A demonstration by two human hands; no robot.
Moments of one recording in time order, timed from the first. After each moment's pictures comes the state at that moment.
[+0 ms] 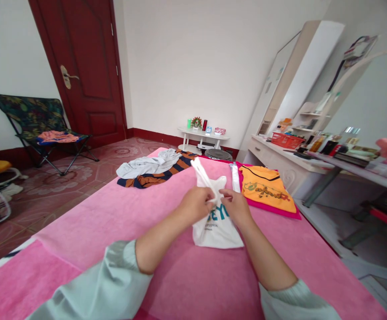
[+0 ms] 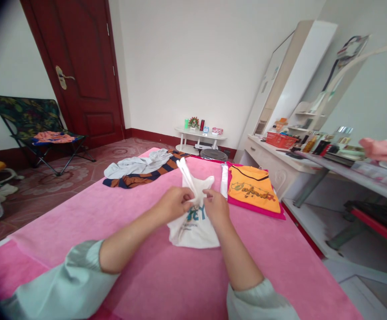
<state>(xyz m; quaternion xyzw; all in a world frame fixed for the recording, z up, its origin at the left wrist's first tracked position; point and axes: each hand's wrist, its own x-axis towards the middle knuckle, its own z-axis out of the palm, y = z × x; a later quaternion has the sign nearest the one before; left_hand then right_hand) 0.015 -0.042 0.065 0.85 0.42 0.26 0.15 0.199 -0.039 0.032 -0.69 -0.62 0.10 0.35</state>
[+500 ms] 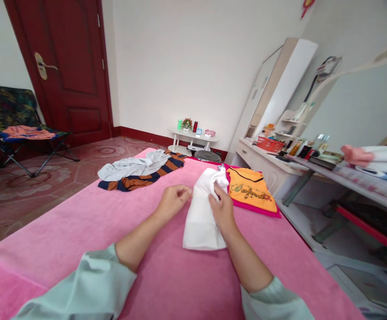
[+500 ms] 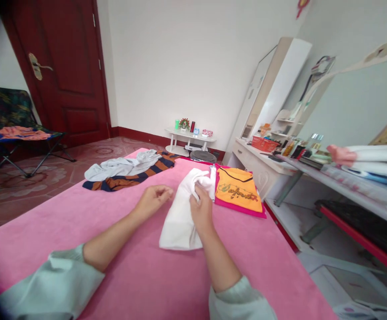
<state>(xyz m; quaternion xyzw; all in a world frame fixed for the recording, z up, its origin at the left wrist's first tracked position) 0.006 -0.007 0.023 0.71 0.36 0.48 0.36 0.182 -0.047 0.032 -0.51 -0.64 0.09 0.57</state>
